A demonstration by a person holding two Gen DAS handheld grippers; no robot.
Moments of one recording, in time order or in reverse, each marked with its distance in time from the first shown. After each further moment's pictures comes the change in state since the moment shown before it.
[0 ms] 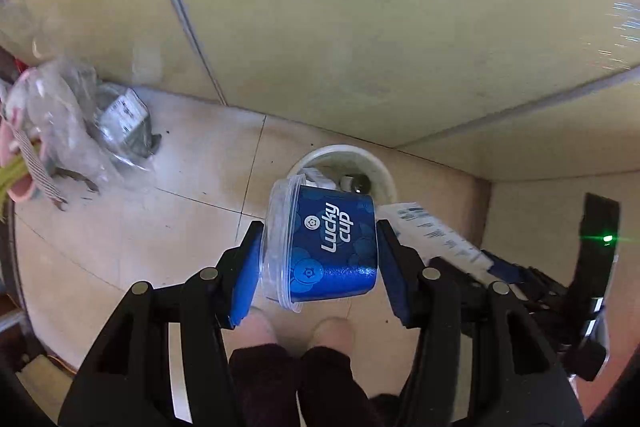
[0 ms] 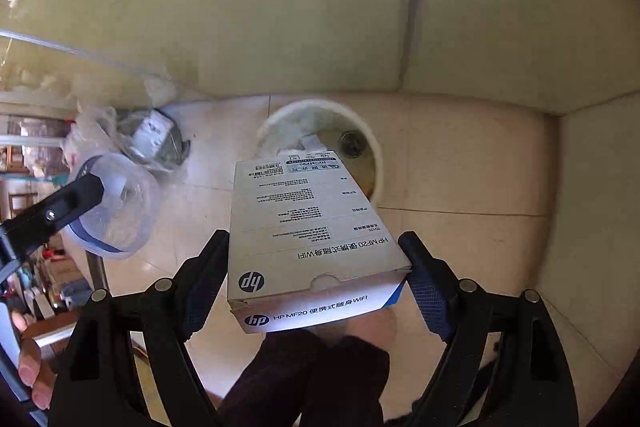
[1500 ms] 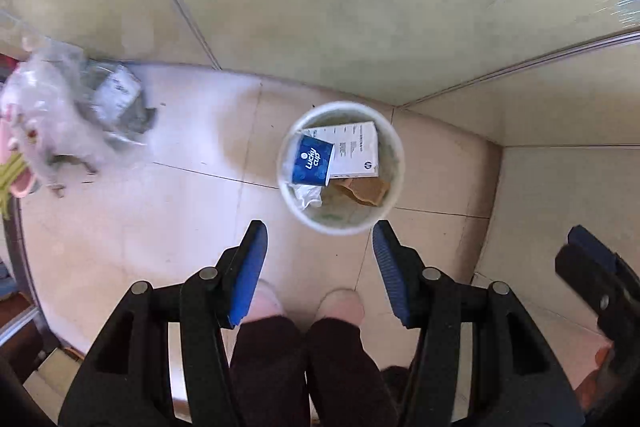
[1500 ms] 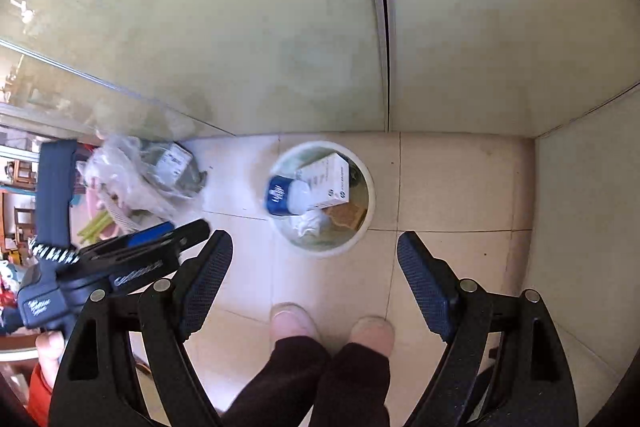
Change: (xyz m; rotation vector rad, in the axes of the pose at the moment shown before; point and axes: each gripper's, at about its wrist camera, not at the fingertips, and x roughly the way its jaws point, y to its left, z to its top) left arm -0.010 -0.019 -0.012 0.051 0.112 0.042; right arm -0.116 0.003 -0.023 0.019 -0.162 0.009
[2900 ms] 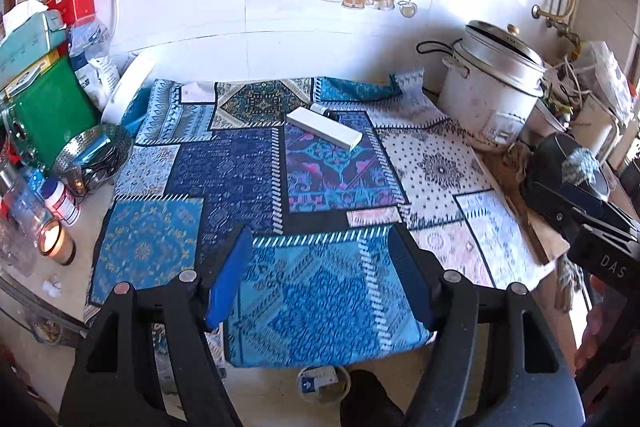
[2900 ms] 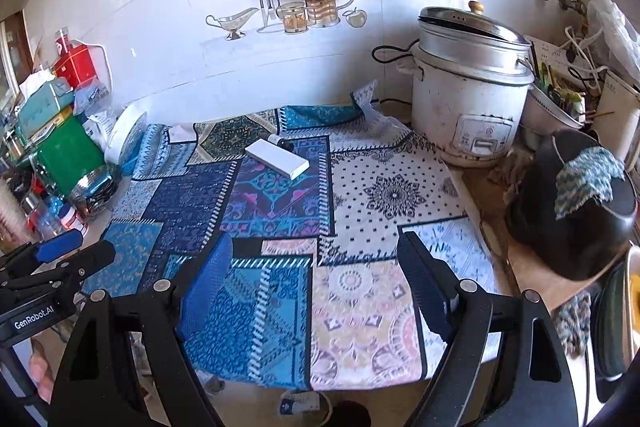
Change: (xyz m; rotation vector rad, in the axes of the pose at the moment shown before) left arm -0.563 -0.164 0.108 0.321 -0.756 -0.028; right arm -0.483 0.099 0.167 -0.074 -0.749 -0.163
